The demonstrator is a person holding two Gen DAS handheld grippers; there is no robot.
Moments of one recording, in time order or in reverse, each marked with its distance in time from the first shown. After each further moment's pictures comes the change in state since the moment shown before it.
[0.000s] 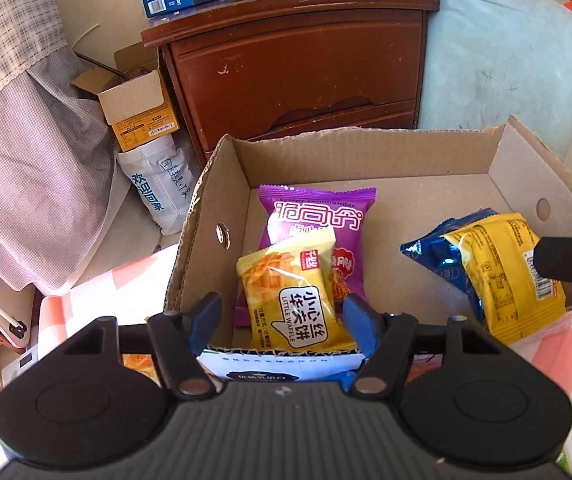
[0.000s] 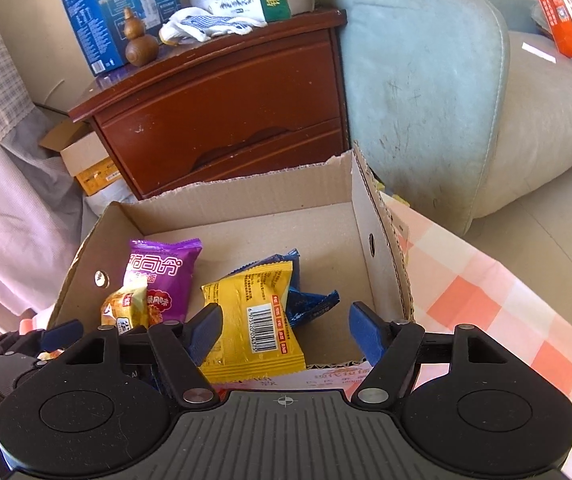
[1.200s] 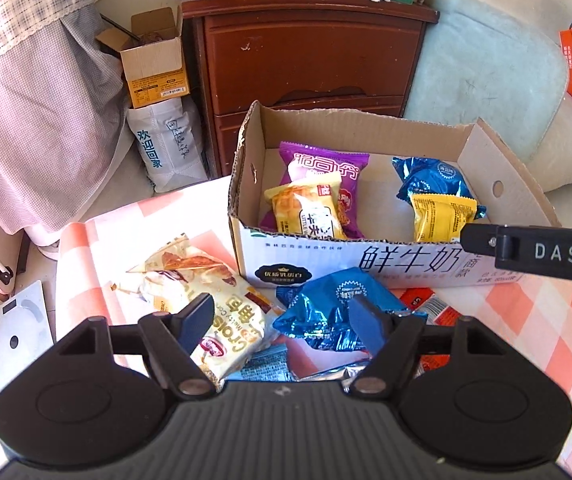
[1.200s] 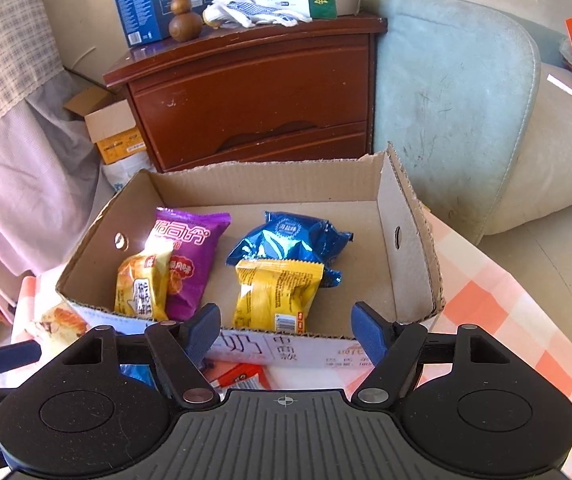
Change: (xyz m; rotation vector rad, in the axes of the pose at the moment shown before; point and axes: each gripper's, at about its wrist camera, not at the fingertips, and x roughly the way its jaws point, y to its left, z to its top) left arm -0.066 0.038 -0.038 -0.097 0.067 -0.102; right arm -0.003 0.023 -0.019 -0.113 0.014 0.006
